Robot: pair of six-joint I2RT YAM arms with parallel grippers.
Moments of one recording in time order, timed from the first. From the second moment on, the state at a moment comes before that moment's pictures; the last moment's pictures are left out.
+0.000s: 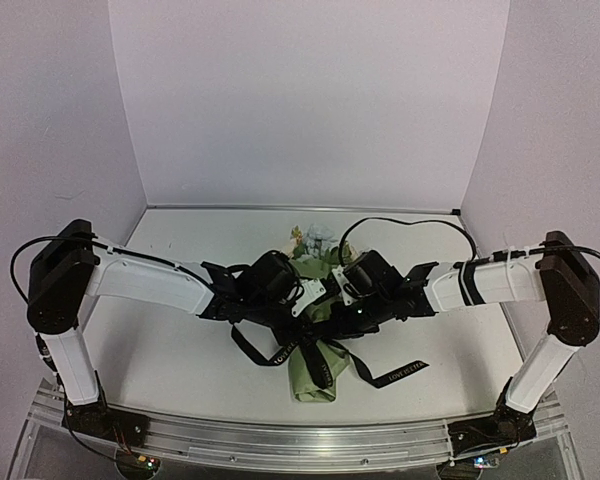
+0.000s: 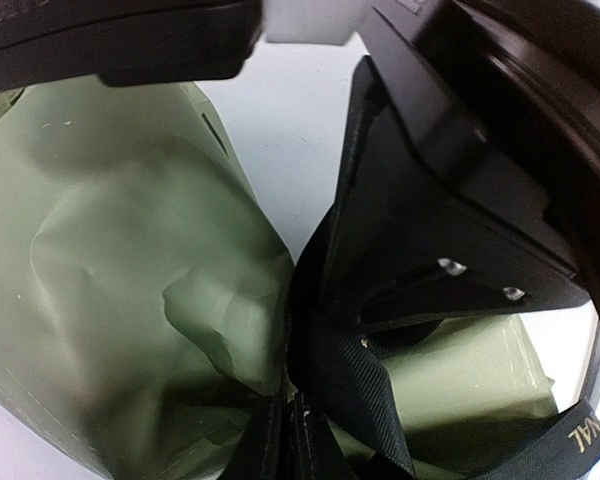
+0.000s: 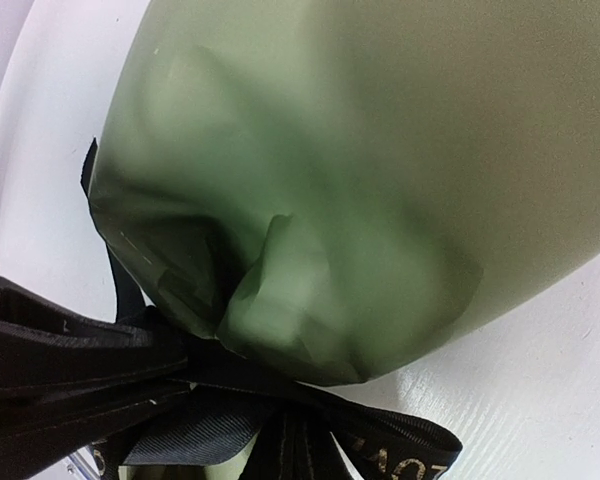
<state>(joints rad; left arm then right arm) -1.07 1.83 1.15 -0.13 0.08 0.06 0.90 1.70 1.00 -0.24 -0.14 0.62</state>
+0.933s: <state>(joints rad) -1.06 1.72 1.09 -0.02 0.17 0.05 0.90 1.72 0.99 -0.06 -0.06 0.59</state>
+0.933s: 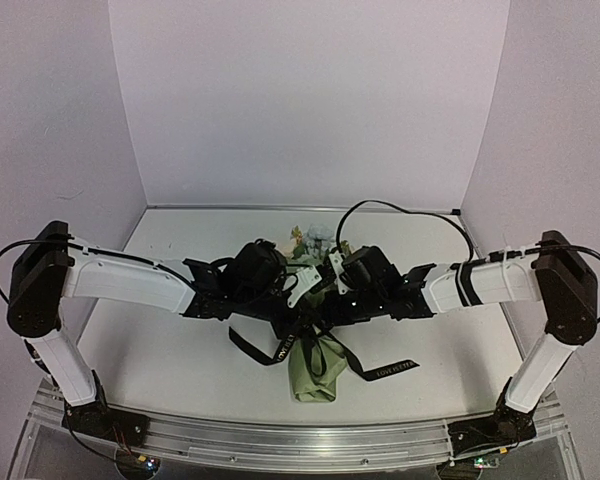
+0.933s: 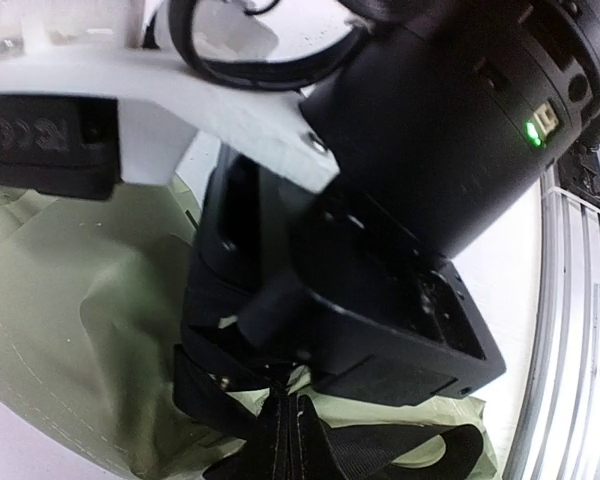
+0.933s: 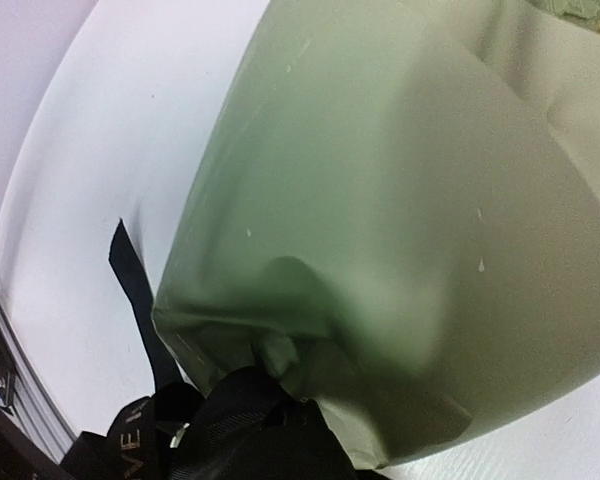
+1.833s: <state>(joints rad) -1.04 1.84 1.09 -0.04 0.21 0.00 0.90 1.66 0.88 0.02 -0.09 0.55</state>
